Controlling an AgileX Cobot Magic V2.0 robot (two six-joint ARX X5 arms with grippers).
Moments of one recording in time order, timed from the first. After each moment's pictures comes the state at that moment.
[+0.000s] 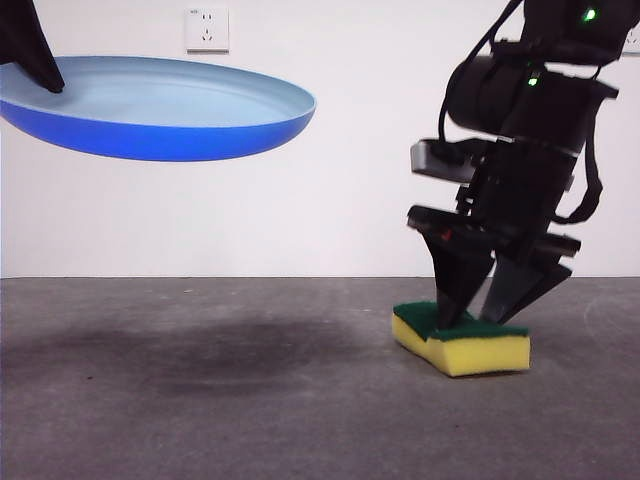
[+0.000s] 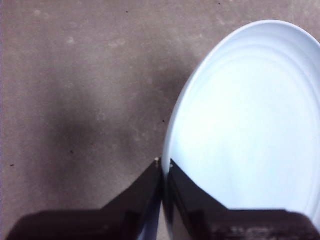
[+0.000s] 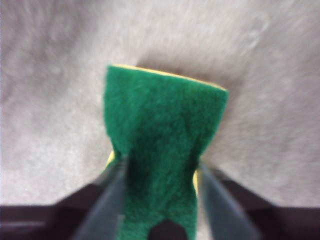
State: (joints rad) left arm -0.23 1.02 1.01 -0.73 0.24 -0.09; right arm 0.43 1.75 1.08 -0.52 -0.13 -0.04
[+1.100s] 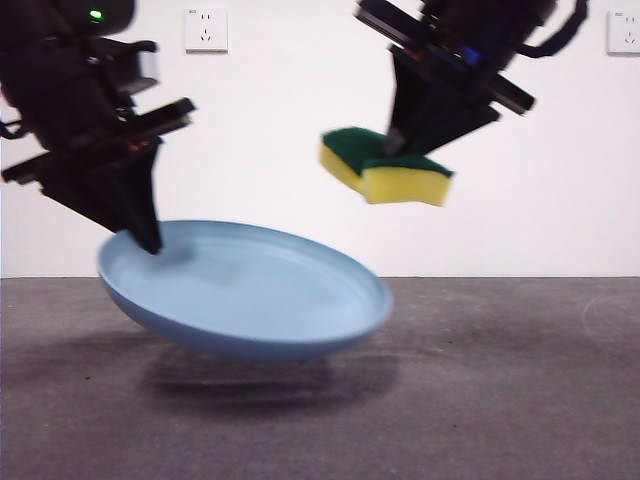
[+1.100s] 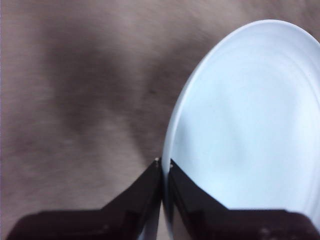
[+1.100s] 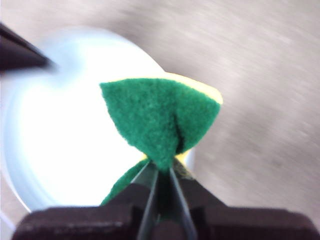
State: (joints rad) left arm -0.43 1.45 1.01 -0.54 0.13 -0.12; right arm 0.64 1.41 1.09 -0.50 -0.13 0.04
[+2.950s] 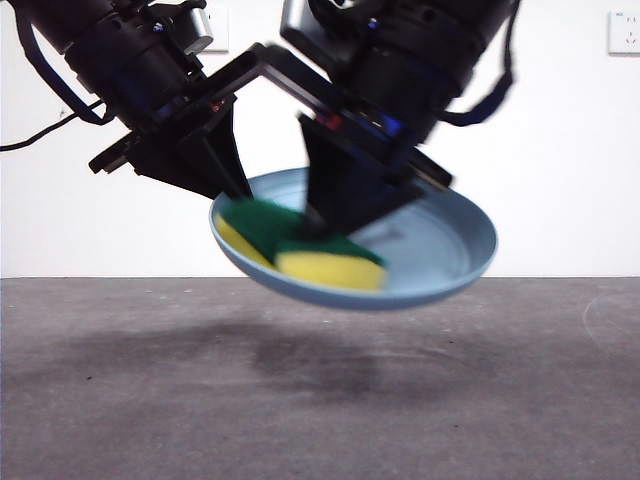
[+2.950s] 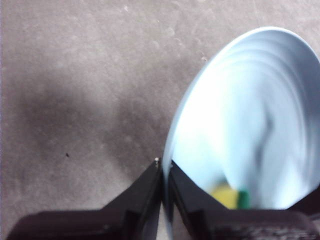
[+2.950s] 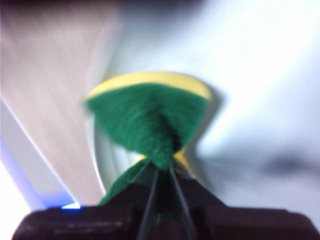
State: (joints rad) left arm -0.52 1.46 1.01 -0.31 0.22 -0.24; right arm 0.77 1.58 1.10 -0.57 -0.18 0.05
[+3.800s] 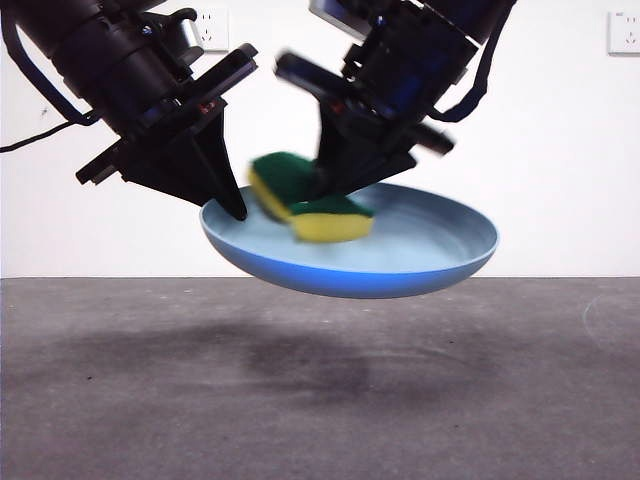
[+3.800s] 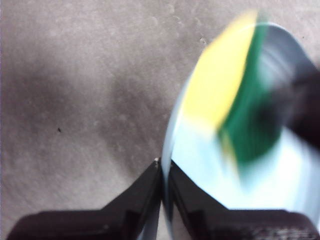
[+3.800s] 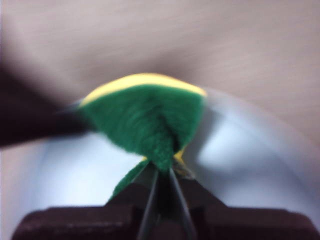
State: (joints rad) left arm -0.51 1.46 1.01 -0.37 0.27 -0.27; right arm 0.71 1.56 1.10 -0.30 -0.17 0.05
